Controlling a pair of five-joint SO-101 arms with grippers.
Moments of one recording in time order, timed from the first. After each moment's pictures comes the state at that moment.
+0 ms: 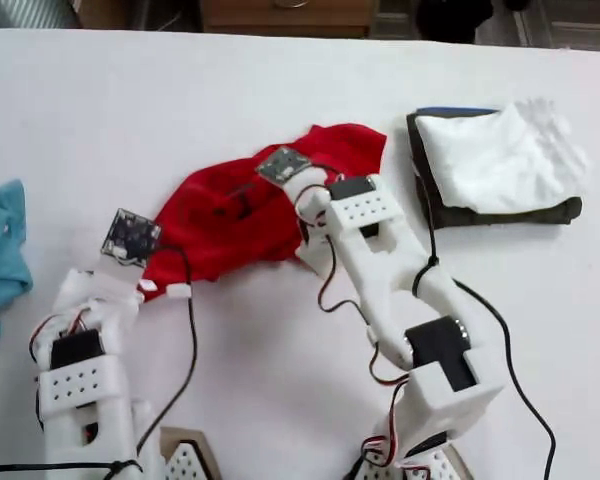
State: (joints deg) left arm -25.7 -60.0 80.9 39.3 -36.3; right arm -23.0 10.4 16.6 66.2 28.6
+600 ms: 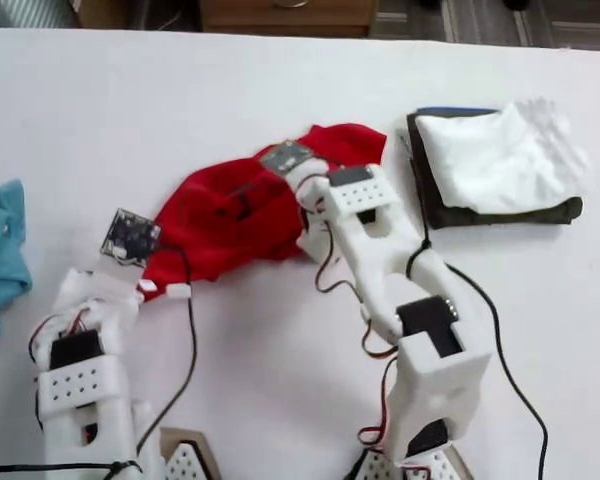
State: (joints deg) left arm -25.7 -60.0 80.9 39.3 -36.3; right arm -21.2 18.3 8.7 67.1 28.6
